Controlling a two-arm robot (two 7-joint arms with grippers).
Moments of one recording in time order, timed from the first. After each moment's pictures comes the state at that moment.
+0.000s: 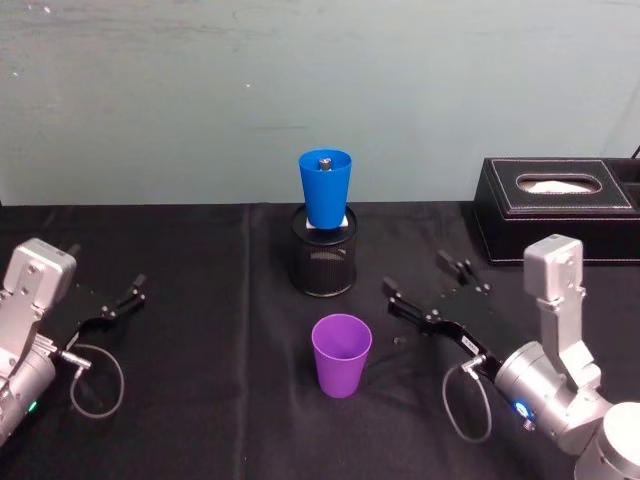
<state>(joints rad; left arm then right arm) -0.20 0.60 0.45 -1.41 -0.25 -0.12 0.03 0.13 0.36 -0.31 -1.45 0.35 -0.12 0.28</state>
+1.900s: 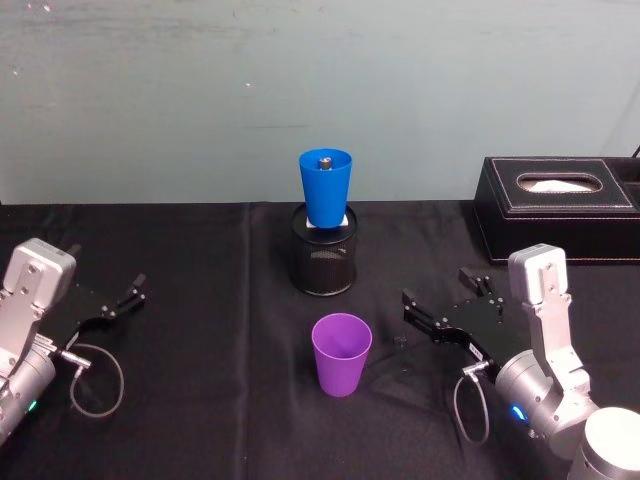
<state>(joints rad) -0.20 0.60 0.45 -1.41 -0.25 -0.12 0.03 0.14 0.32 -0.30 -1.40 0.25 -0.05 0.14</state>
